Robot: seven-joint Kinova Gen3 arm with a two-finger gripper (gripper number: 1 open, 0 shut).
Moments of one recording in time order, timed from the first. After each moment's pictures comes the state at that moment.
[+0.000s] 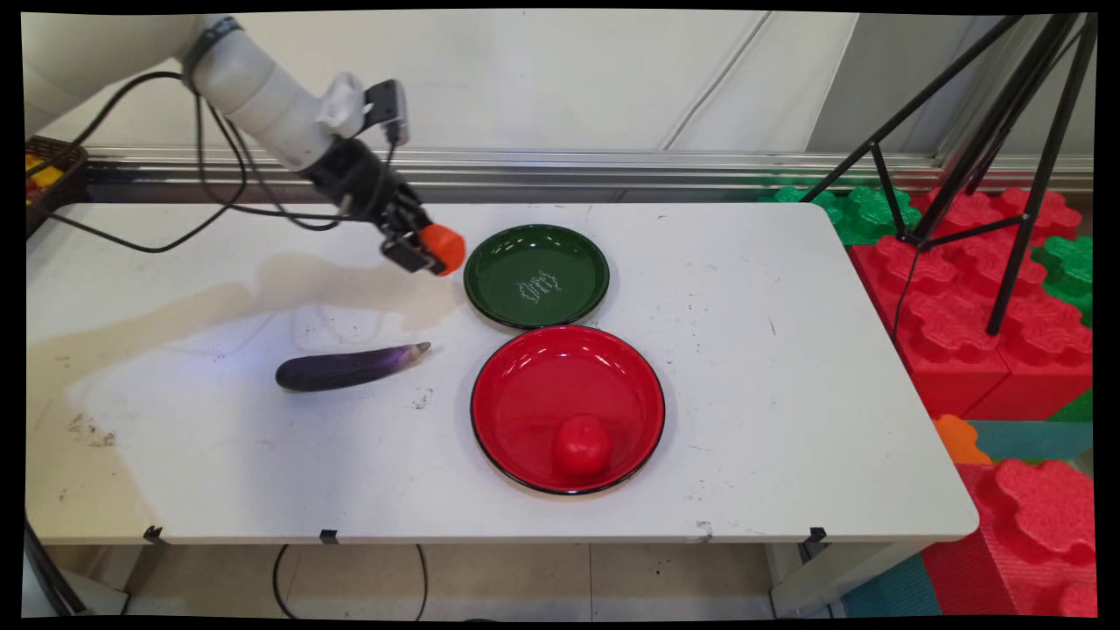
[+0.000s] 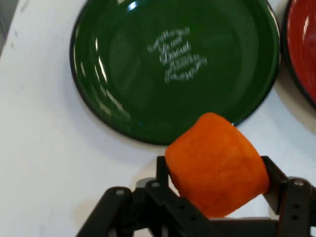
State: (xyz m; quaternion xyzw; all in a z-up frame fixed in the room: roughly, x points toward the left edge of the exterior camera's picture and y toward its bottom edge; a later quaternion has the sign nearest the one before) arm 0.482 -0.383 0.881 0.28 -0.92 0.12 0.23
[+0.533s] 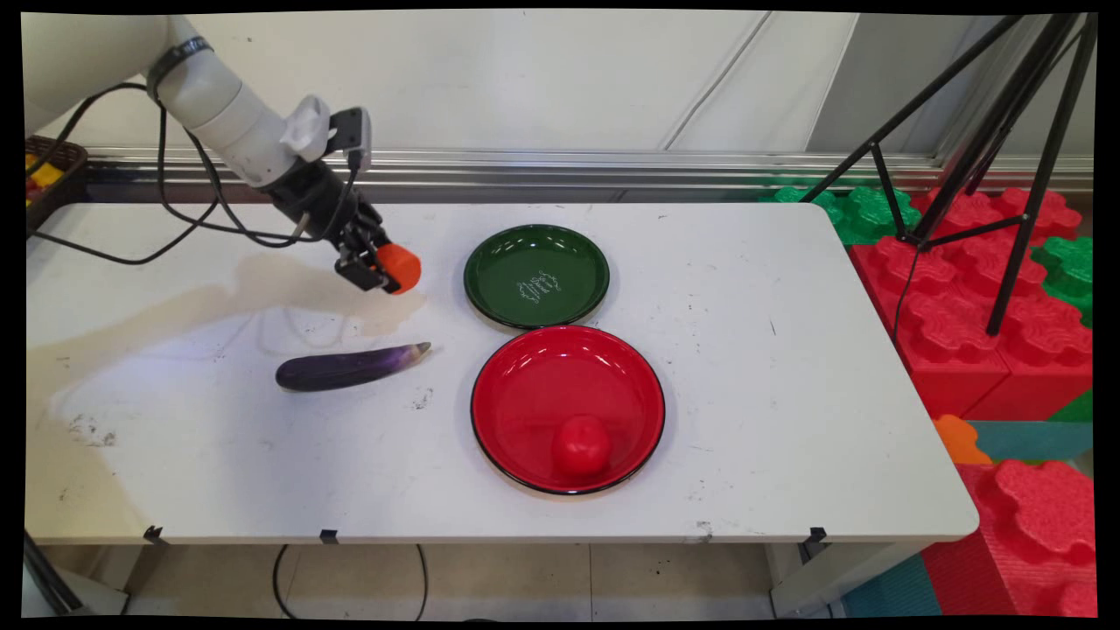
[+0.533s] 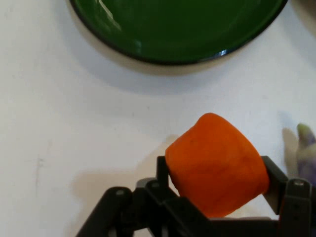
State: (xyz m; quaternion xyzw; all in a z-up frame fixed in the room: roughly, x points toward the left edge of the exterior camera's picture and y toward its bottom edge) arm 0.519 -0.370 0.862 0.28 -0.94 0.11 0.18
